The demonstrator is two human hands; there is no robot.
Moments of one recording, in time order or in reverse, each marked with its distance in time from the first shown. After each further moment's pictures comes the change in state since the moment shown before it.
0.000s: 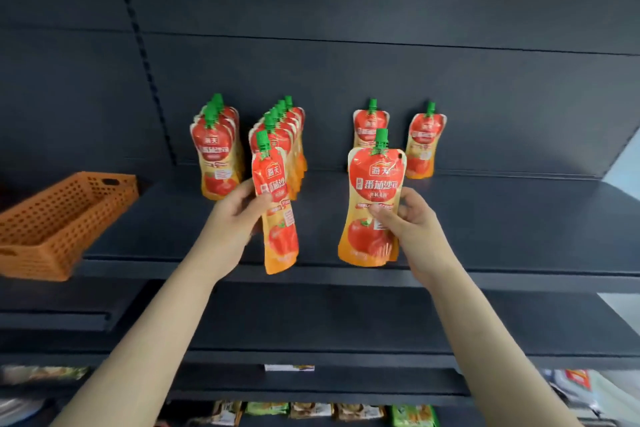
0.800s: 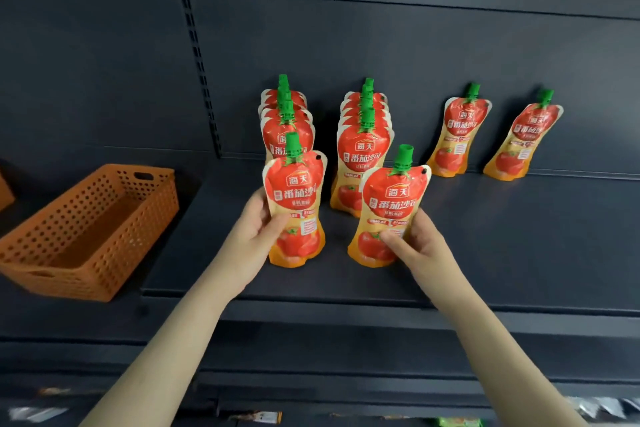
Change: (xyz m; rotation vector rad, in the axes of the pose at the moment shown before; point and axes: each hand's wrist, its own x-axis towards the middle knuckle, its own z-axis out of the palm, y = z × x) left_hand 0.065 -0.052 -0.143 0.113 -0.081 -0.027; right_hand 0.066 0.075 0.136 -0.206 -0.118 -0.021
